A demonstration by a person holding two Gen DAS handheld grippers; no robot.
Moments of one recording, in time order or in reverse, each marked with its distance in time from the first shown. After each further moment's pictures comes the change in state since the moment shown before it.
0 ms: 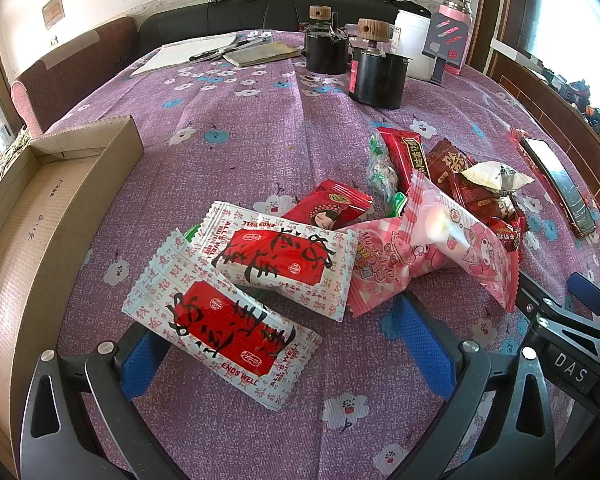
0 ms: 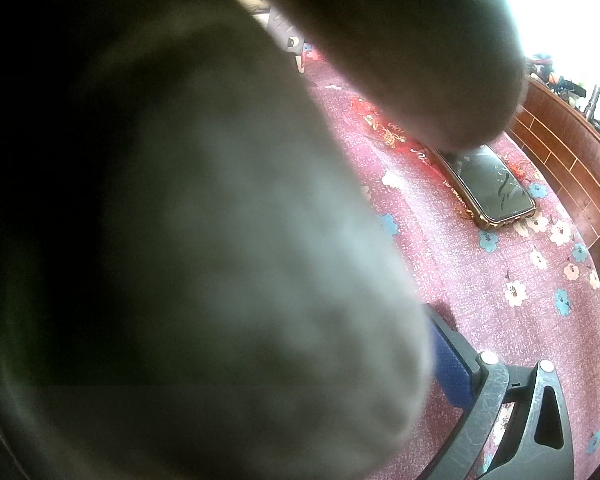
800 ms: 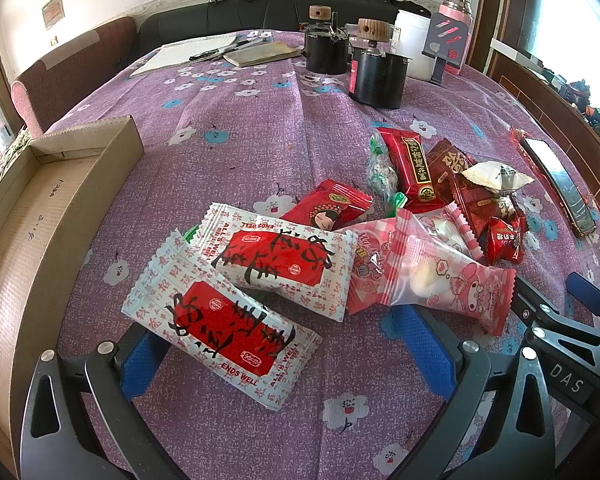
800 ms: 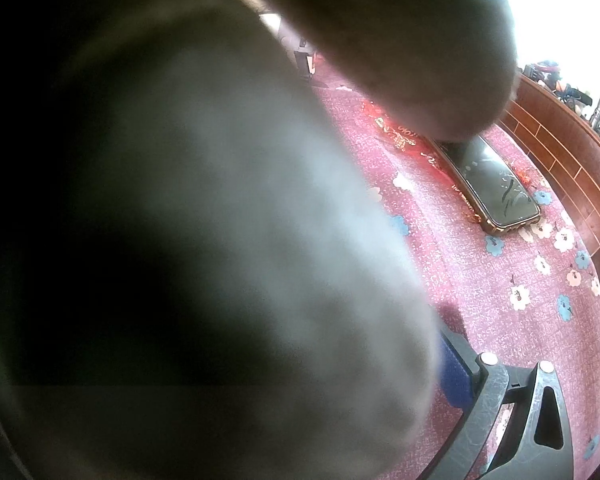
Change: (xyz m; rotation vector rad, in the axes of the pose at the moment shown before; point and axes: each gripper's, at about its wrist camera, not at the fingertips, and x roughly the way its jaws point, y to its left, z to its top) left arm 0.000 -0.001 0.000 0.000 0.000 0.000; right arm 0.004 0.010 0.009 -0.028 -0.002 0.011
